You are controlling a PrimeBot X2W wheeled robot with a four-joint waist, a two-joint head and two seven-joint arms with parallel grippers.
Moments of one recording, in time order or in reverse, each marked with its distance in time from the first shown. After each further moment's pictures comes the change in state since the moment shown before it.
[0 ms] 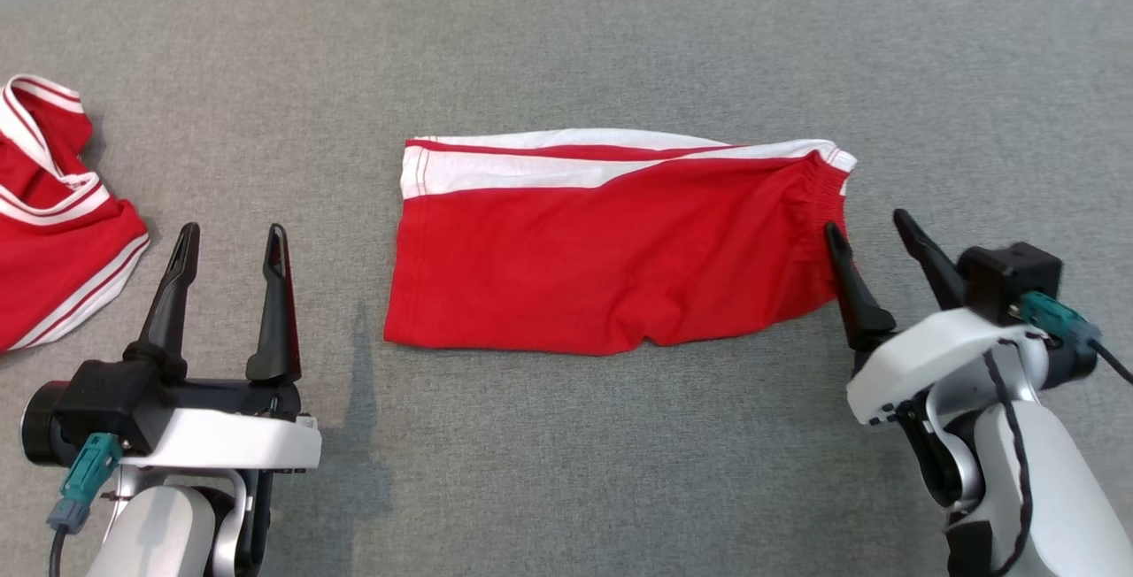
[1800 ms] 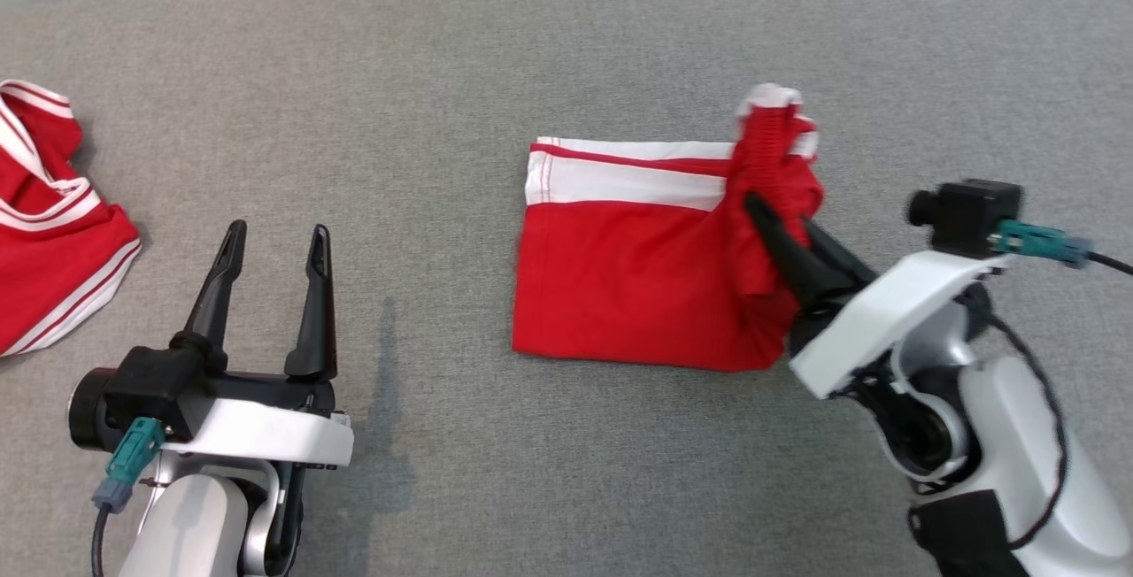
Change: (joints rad) left arm -0.037 -0.068 0.010 0.077 0.048 -0.073 0.000; right arm -0.068 -0.054 0.155 -0.114 0.495 0.000 0.225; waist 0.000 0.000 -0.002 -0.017
